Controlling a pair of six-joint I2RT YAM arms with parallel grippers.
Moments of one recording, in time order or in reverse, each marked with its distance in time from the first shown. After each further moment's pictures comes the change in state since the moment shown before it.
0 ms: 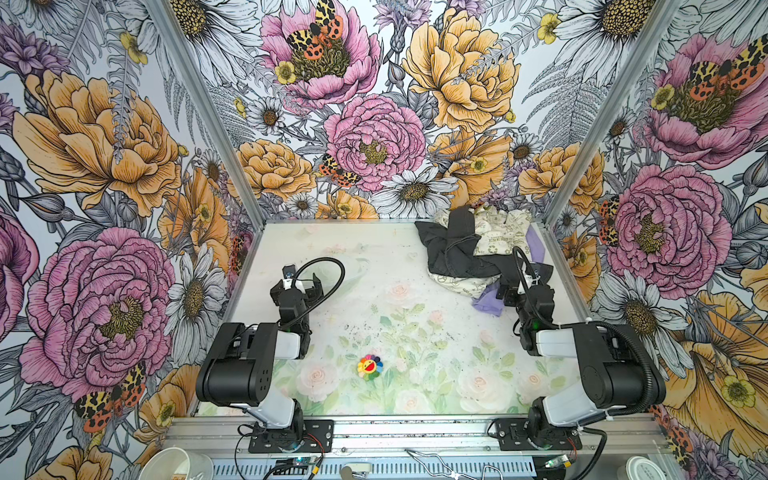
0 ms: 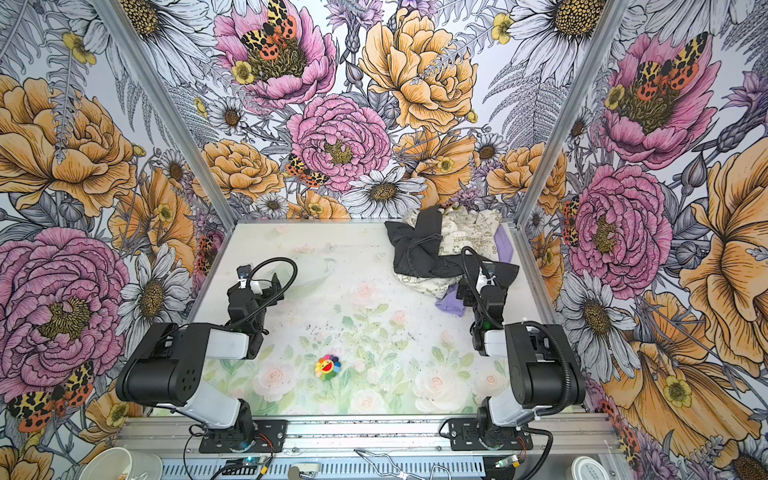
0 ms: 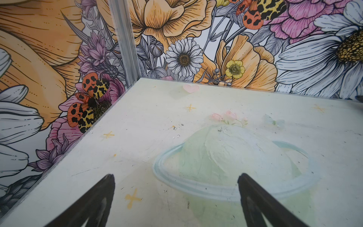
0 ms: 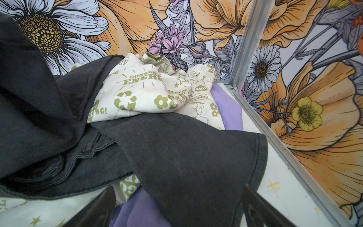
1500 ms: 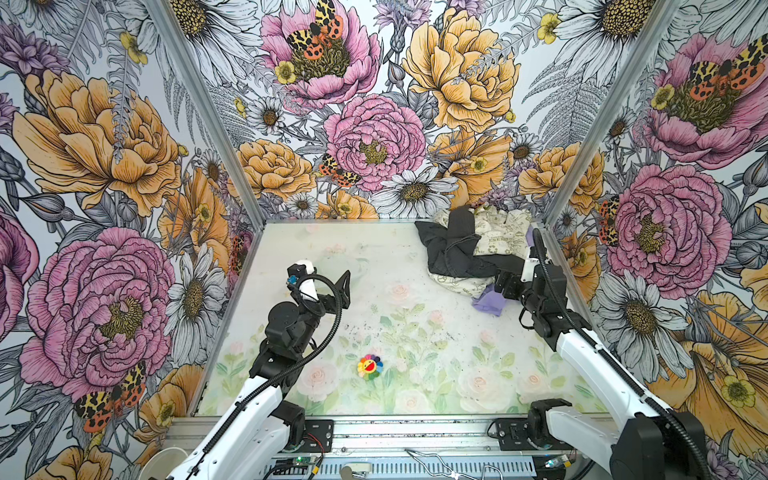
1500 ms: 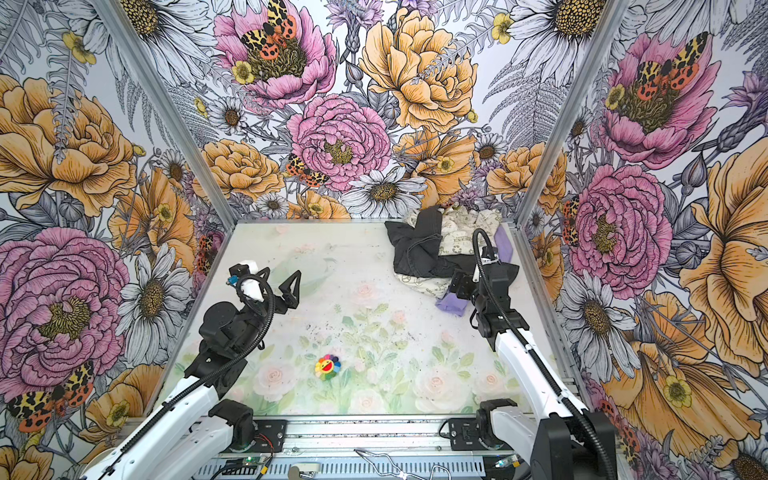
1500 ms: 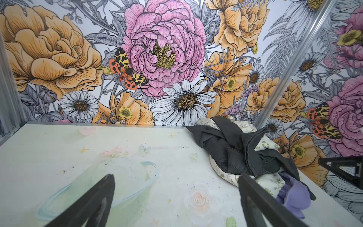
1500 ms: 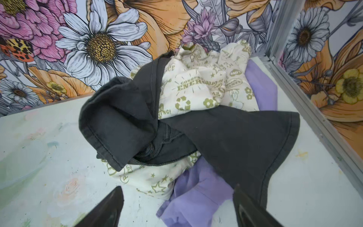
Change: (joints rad) left arm -0.317 -0.840 0.077 -0.688 0.237 -0.192; right arm 0.107 -0.456 0.296 -0.978 -0.079 0.271
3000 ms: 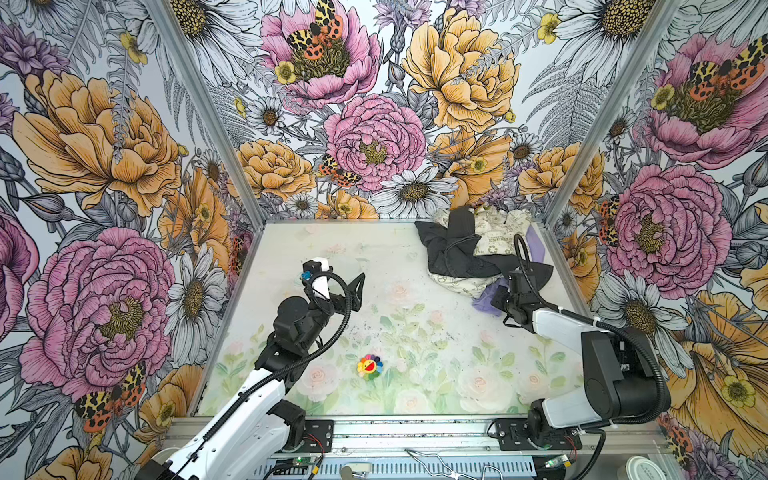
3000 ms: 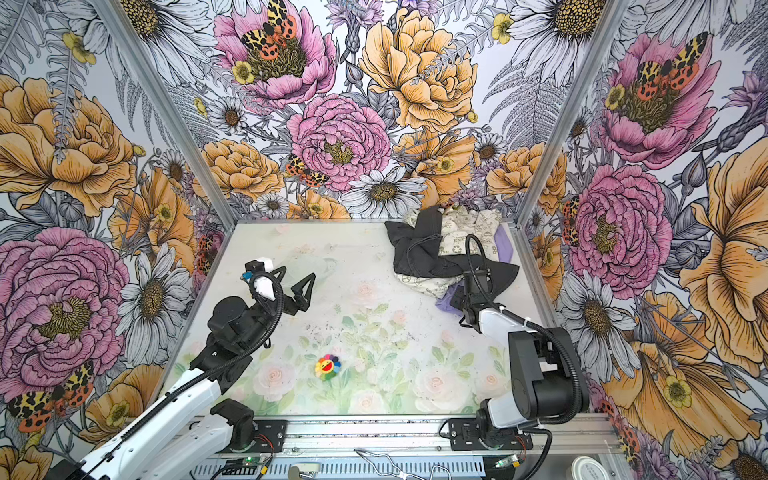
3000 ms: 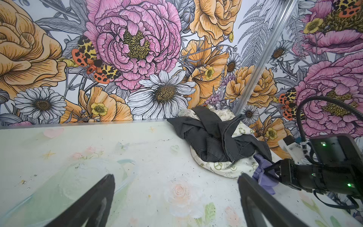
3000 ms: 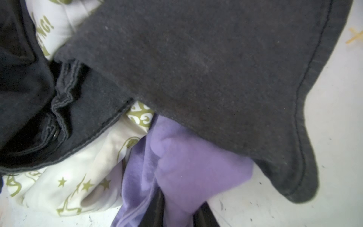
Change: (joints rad) left arm -0.072 0.056 0.035 -0.008 0.044 0.001; right arm -0.005 0.398 -0.020 0.093 0.042 0.235
